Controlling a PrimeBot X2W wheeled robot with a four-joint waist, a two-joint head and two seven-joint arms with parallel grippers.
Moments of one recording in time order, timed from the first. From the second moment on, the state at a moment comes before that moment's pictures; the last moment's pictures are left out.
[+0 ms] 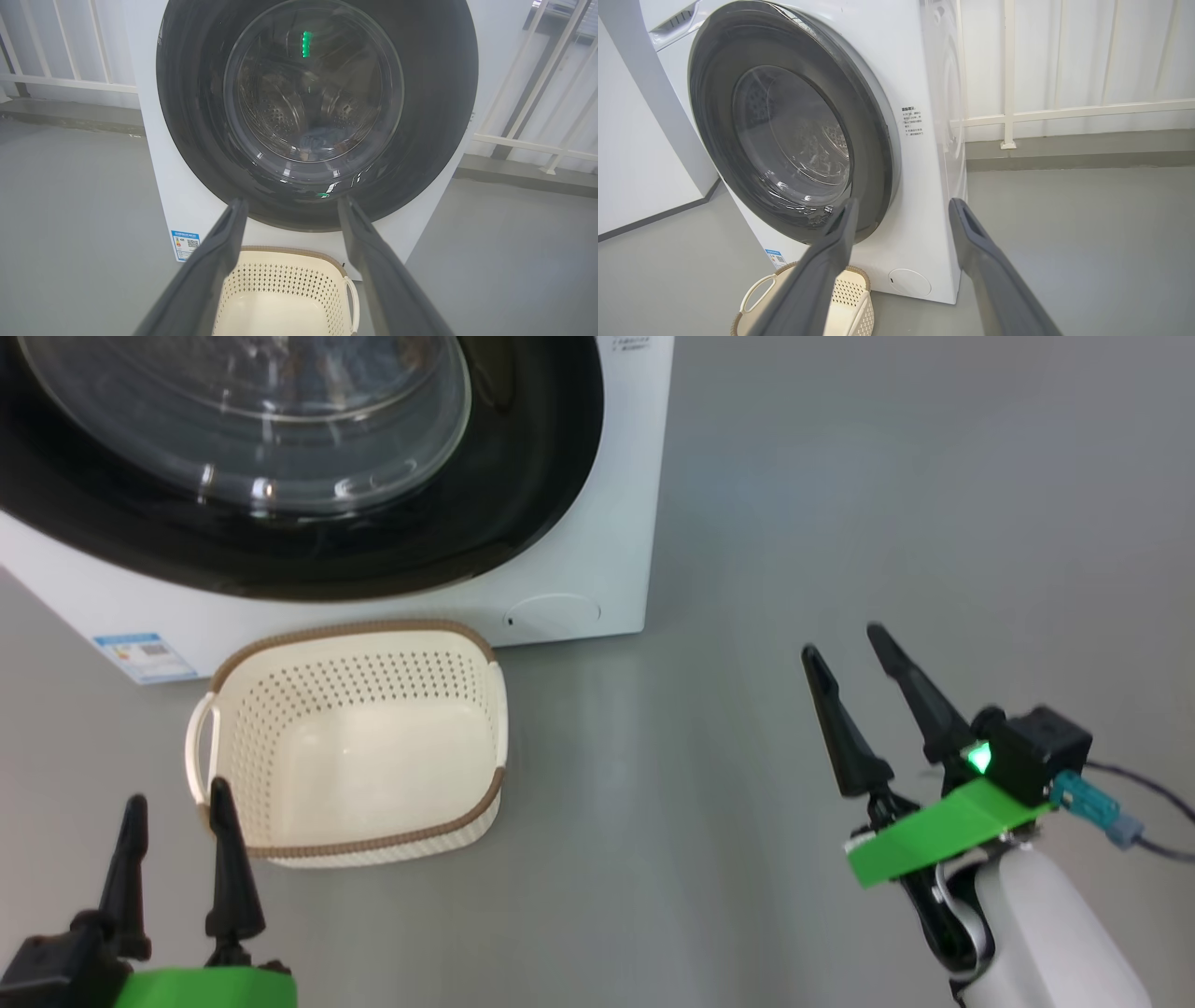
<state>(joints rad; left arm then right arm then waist) 0.00 0.03 0.08 -0.05 -0.26 -0.03 -0.26 -0.35 -0.15 0.20 0.22 0.37 0.14 -0.26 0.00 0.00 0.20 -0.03</state>
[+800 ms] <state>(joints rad) 0.15 0.04 0.08 -0.06 -0.23 0.03 -0.26 -0.09 -0.09 0.02 0.14 0.25 0.14 -0.26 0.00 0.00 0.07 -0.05</state>
